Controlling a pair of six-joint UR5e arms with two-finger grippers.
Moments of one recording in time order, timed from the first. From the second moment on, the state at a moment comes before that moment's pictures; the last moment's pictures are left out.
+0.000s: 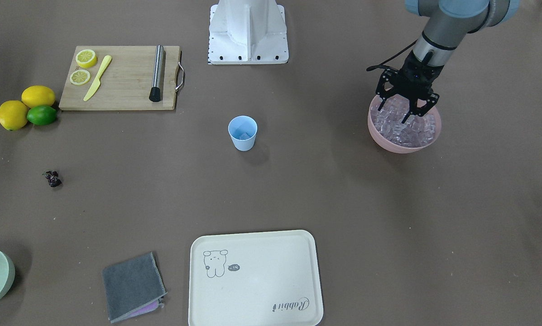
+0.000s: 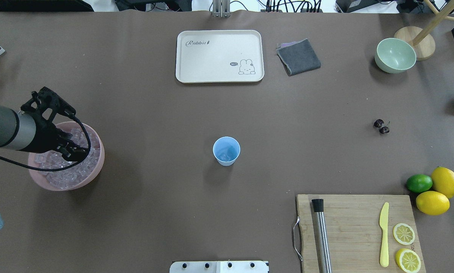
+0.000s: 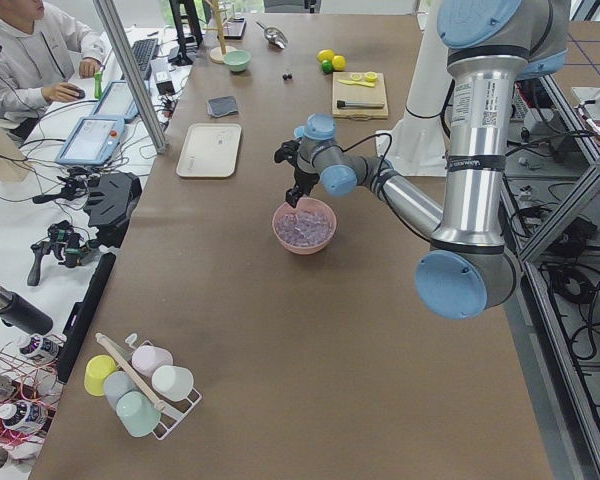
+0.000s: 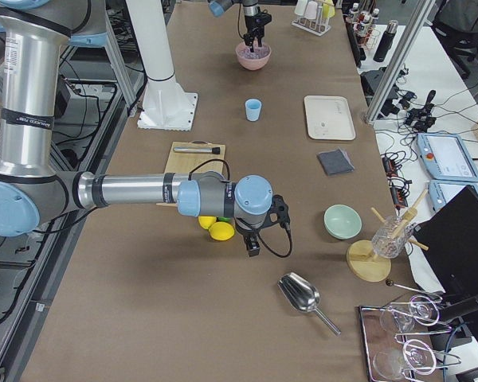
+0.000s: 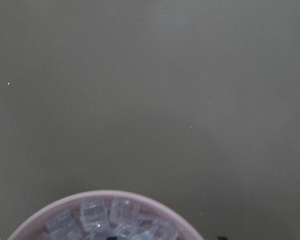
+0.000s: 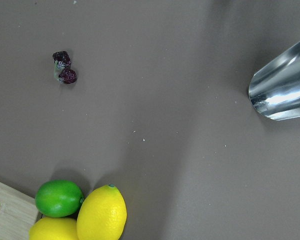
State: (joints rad) left arm -0.72 -1.56 -2.05 -1.97 -1.95 -0.45; right arm 1.53 -1.74 1.81 -1.64 2.52 -0.29
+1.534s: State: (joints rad) left arm -0.72 -1.55 -1.93 -2.00 -1.96 -0.44; right arm 1.53 -1.73 1.82 -1.64 2.52 -0.29
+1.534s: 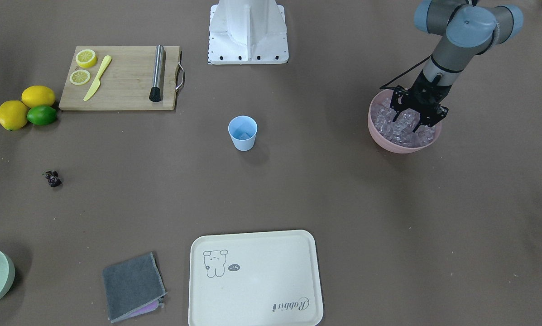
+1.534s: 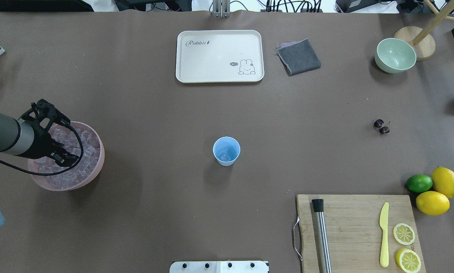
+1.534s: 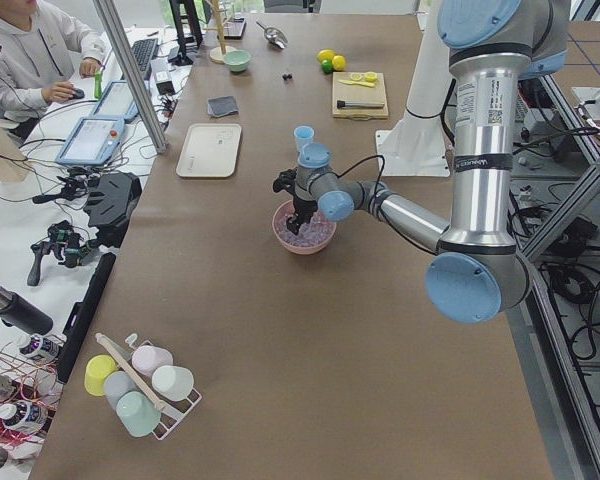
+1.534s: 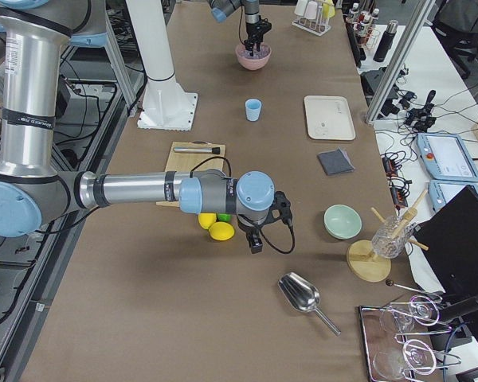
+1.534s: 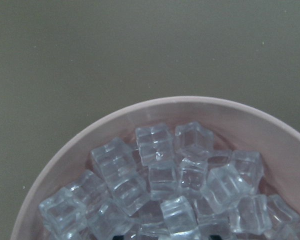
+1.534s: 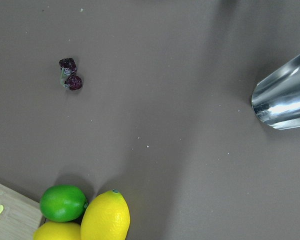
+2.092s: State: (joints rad) left arm -0.71 -1.55 -1.93 -2.00 -1.96 -0.45; right arm 1.53 -1.74 1.81 -1.64 2.52 -0.29
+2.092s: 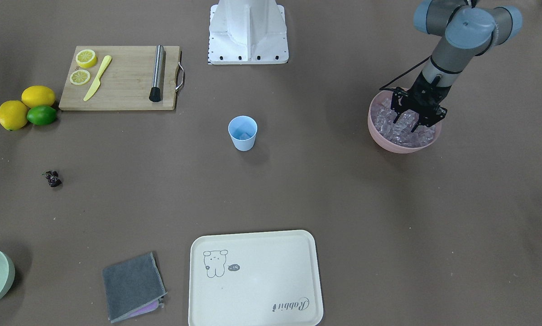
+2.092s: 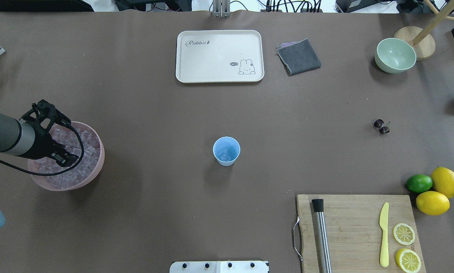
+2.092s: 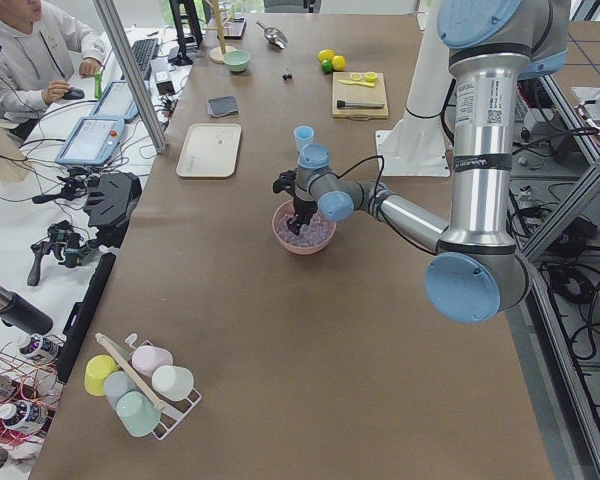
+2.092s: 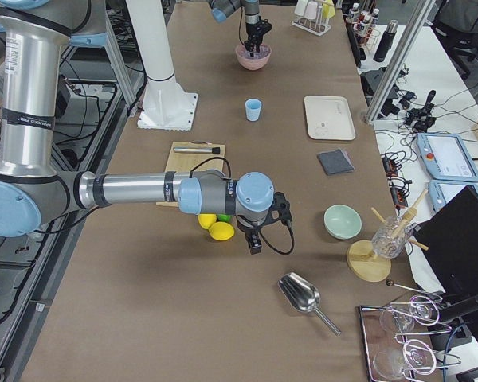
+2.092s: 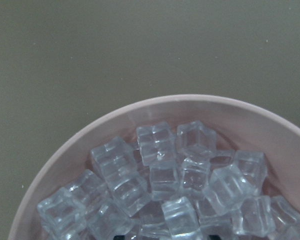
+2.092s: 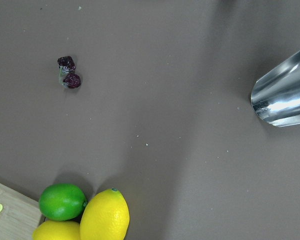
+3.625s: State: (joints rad) left arm -0.72 -1.90 -1.95 -1.98 -2.13 -0.87; right arm 1.53 -1.73 1.81 -1.64 2.52 -0.28
